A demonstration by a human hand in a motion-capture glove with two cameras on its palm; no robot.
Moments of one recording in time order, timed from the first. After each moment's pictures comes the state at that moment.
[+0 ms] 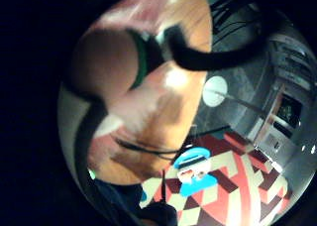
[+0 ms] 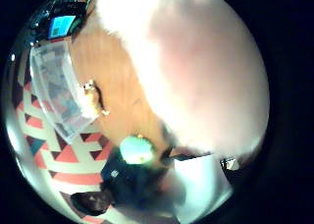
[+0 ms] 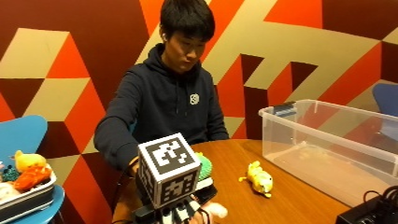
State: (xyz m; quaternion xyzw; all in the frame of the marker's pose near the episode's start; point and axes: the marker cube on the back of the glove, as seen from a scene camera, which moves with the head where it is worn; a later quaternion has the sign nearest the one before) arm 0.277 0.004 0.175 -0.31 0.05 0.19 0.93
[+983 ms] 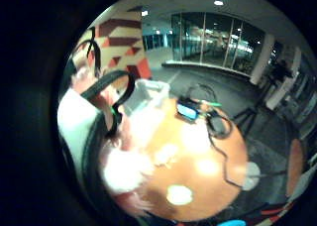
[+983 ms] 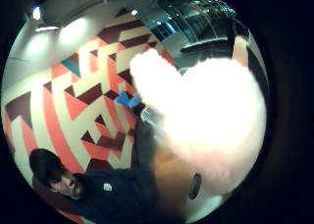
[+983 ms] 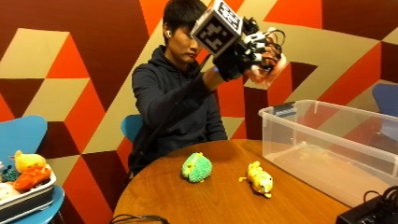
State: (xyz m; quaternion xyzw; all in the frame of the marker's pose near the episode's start) arm -0.017 -0.104 -0.032 0.19 -0.16 -0.15 0.96
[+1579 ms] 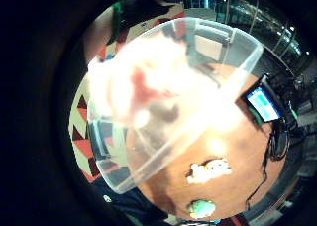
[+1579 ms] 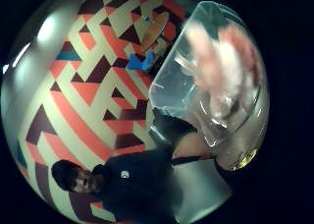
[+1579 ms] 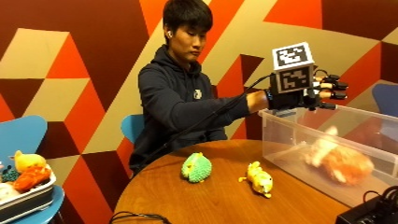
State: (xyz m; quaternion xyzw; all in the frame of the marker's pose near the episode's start) arm -0.143 -0.154 0.124 -0.10 -0.24 -0.15 0.95
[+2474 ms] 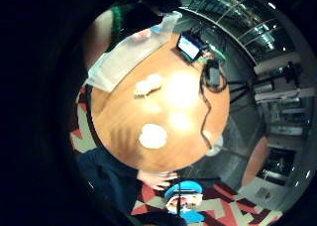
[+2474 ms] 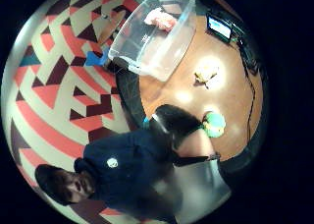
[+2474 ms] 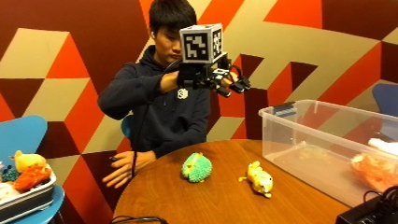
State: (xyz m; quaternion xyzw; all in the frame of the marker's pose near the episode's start) arm -0.001 0.020 -0.003 -0.16 -0.02 -0.10 0.98
